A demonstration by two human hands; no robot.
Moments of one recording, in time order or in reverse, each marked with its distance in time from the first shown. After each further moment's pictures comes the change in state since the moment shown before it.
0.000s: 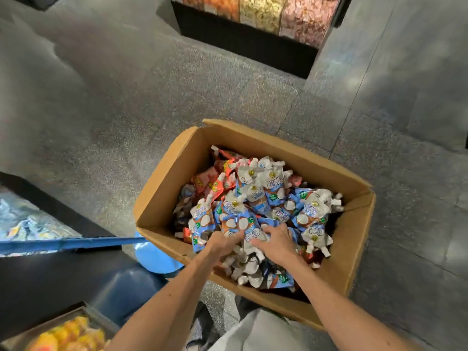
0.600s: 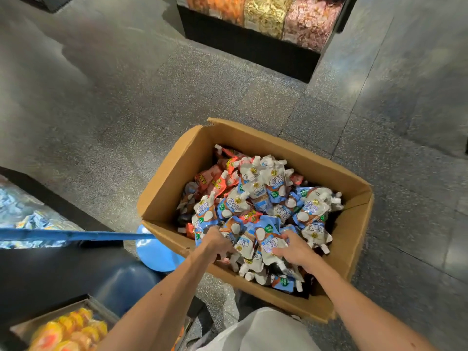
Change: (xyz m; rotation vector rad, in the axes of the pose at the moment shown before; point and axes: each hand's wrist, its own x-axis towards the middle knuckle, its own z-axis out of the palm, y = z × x) left_hand -0.005 -0.012 -0.012 0.119 0.005 0.030; right_hand -0.019 0.035 -0.022 0.138 -0.143 0.076
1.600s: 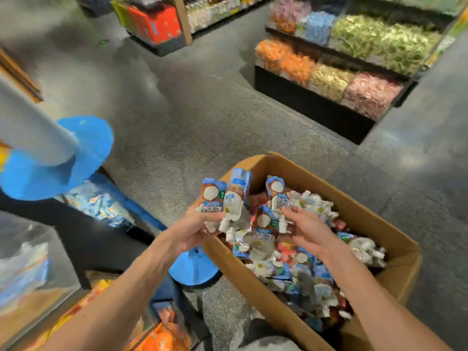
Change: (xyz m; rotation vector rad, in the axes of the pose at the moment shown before) left_hand -0.123 -0.065 -0.144 -1.025 -0.086 0.485; right_hand -0.080 -0.150 -0.011 0.754 -0.302 -0.389
